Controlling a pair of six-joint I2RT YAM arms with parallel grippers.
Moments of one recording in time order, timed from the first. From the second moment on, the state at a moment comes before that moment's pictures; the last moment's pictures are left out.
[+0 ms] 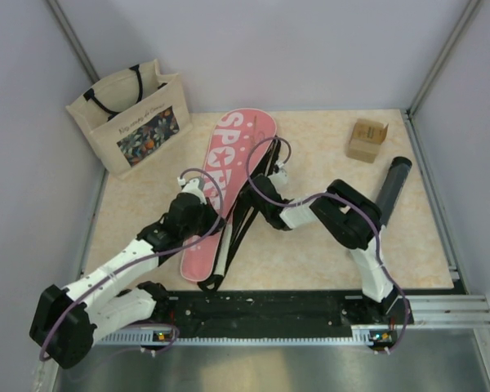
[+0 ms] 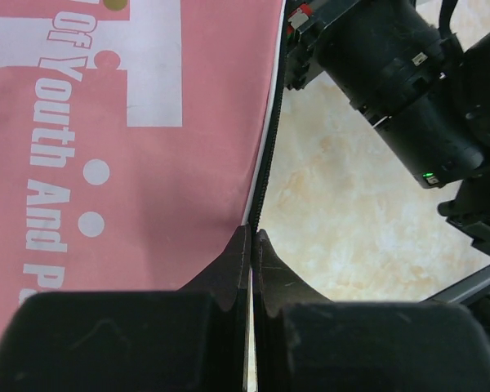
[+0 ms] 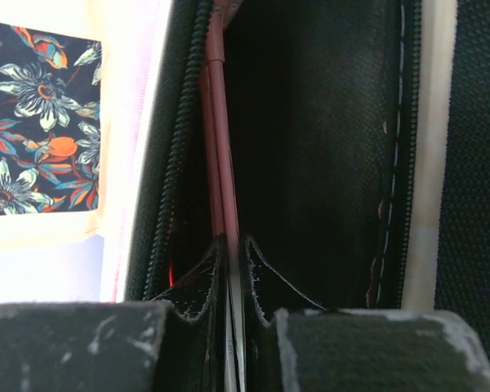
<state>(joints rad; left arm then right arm) -0.59 0.99 0.58 -0.22 0.01 -0.68 0.82 2.11 1.08 0.61 0.36 1.30</state>
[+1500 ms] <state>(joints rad) -0.59 1.01 0.45 -0.05 0.01 -0.88 0.72 1.79 0.93 0.34 0.15 1.09</state>
